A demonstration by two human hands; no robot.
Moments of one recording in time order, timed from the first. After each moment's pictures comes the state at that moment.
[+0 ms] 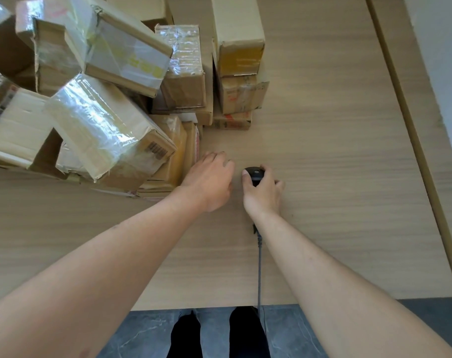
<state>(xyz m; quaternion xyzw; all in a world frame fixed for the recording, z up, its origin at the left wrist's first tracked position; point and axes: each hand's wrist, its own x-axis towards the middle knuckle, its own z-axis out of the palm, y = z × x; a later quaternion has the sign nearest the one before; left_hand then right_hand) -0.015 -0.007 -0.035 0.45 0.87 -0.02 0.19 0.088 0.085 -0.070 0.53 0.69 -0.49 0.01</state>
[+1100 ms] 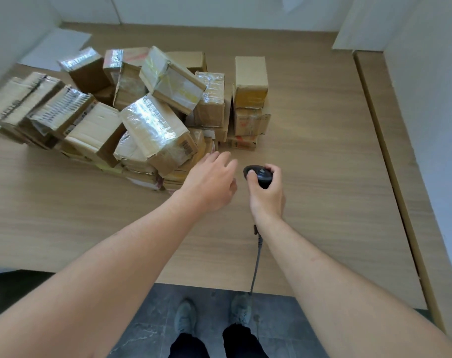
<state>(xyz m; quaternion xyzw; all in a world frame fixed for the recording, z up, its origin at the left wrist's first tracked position) 0.045 -0.044 0.067 0.43 0.90 0.02 0.07 0.135 0.066 0.020 0.46 0.65 -0.58 -0.14</state>
